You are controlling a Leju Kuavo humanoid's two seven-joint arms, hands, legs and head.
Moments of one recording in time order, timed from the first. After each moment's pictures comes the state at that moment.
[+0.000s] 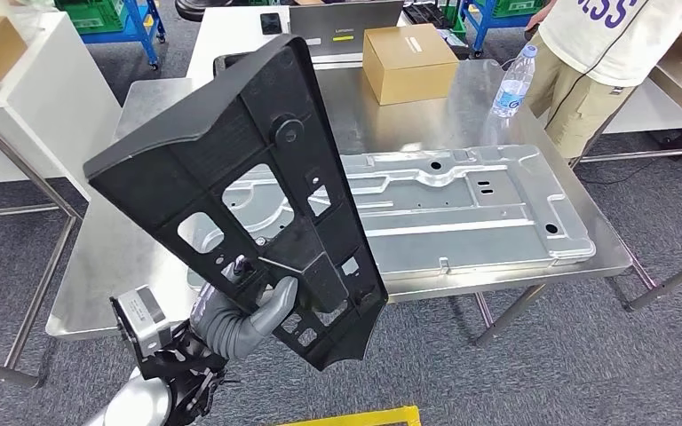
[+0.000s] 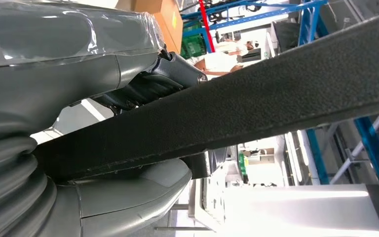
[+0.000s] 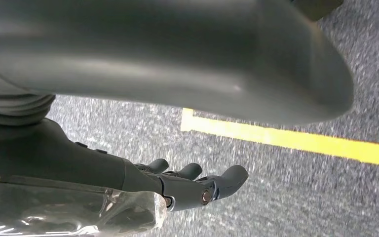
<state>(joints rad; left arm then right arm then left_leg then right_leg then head) -0.45 0.15 -0.94 -1.82 0.42 0.20 -0.21 -0.12 -0.09 1.15 -0.21 -0.94 -0.22 -0.10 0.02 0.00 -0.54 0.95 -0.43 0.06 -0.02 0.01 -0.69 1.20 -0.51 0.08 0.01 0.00</state>
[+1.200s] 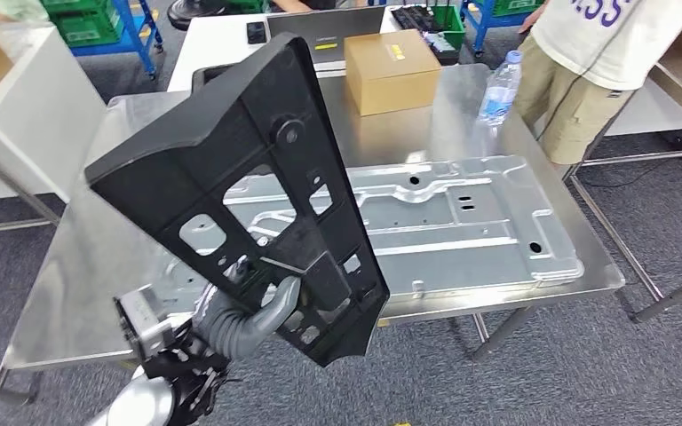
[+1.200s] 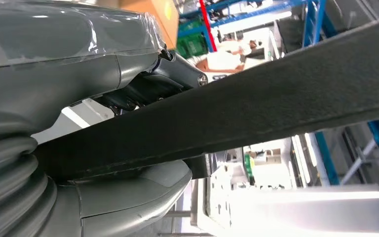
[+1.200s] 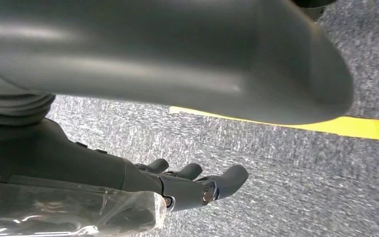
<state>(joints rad) -0.46 0.14 -0.94 -1.82 0.41 0.21 -0.21 -0.11 -0.08 1.15 -0.21 -0.94 -0.22 -0.09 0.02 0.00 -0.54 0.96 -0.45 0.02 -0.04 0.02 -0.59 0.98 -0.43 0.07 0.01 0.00</state>
